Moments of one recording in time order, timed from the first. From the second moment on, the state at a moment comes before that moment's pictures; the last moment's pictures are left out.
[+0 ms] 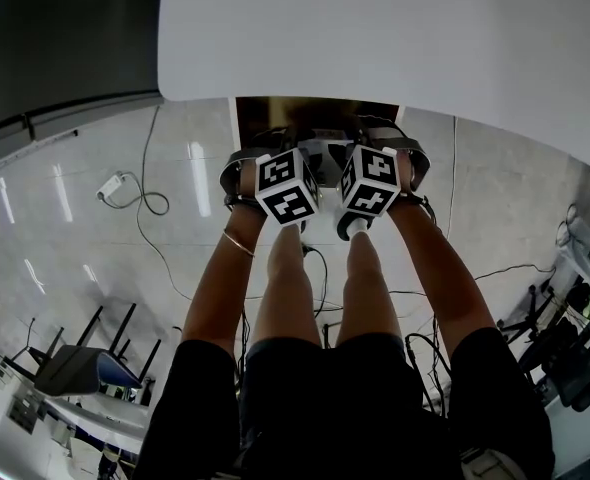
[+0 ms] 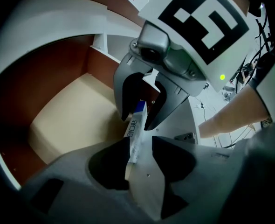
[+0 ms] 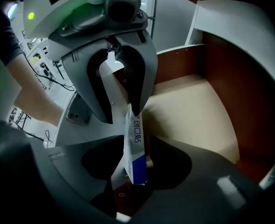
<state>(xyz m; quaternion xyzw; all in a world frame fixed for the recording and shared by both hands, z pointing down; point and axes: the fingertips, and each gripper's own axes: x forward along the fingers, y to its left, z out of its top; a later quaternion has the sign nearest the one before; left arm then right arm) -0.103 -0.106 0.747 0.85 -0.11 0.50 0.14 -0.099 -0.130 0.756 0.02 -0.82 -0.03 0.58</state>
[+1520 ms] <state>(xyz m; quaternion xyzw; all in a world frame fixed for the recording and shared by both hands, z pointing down) -0.148 -0.116 0.699 0.85 -0.29 0.40 0.19 -0.101 -0.134 0.719 0.10 -0.84 0.03 0.53</state>
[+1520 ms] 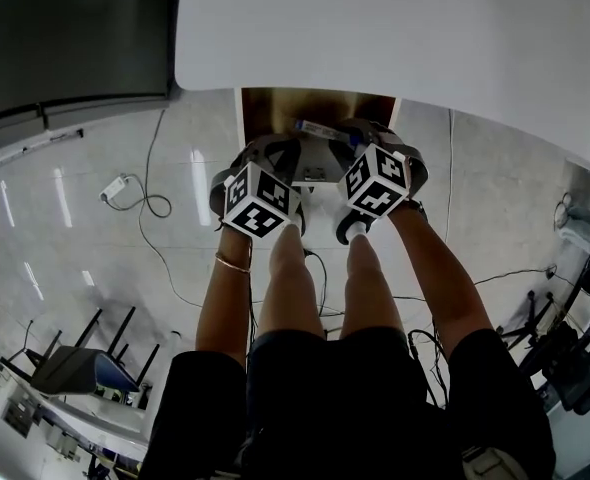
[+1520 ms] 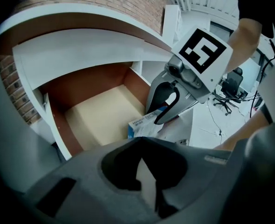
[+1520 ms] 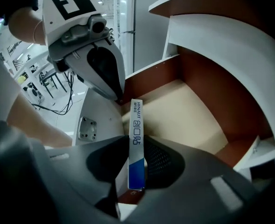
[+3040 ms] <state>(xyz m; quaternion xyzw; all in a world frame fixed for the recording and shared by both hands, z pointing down) -0.158 -0.103 0.571 0.84 -0.42 0.29 0.21 -0.067 -0.118 0.587 0.26 -0.88 0.11 0.39</state>
